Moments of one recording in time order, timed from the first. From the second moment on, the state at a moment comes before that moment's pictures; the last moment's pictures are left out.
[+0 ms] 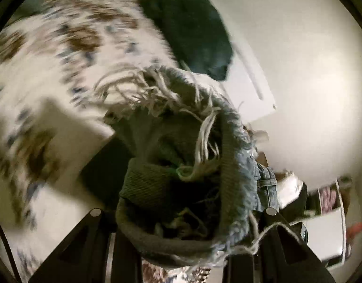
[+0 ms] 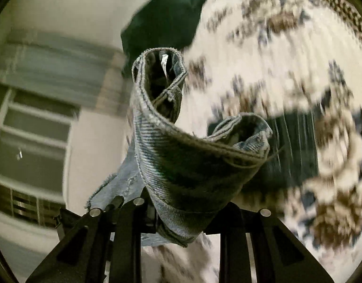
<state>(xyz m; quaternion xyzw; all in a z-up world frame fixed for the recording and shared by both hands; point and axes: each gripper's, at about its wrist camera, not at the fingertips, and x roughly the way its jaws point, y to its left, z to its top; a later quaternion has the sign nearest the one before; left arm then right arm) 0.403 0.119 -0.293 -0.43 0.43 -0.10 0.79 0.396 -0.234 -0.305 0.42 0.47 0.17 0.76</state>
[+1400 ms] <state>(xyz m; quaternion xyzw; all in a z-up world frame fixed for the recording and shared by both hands) 0.384 0.028 -0.332 0.06 0.54 -0.04 0.84 0.336 -0.200 -0.326 0.06 0.56 -0.14 0.81</state>
